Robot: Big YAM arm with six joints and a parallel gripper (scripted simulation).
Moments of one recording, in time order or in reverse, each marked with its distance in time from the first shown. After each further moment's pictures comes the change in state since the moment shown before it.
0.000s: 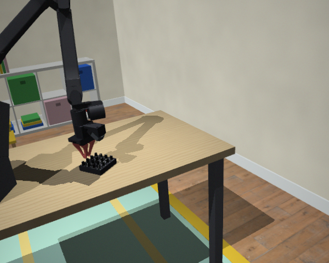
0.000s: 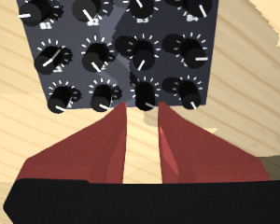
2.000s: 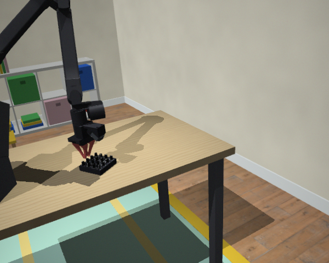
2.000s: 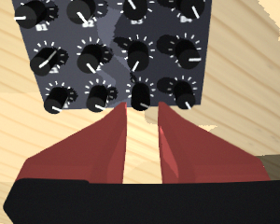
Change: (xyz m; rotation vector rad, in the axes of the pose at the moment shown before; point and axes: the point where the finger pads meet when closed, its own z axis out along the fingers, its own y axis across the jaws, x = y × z) arm -0.001 -0.003 -0.001 0.004 0.003 0.002
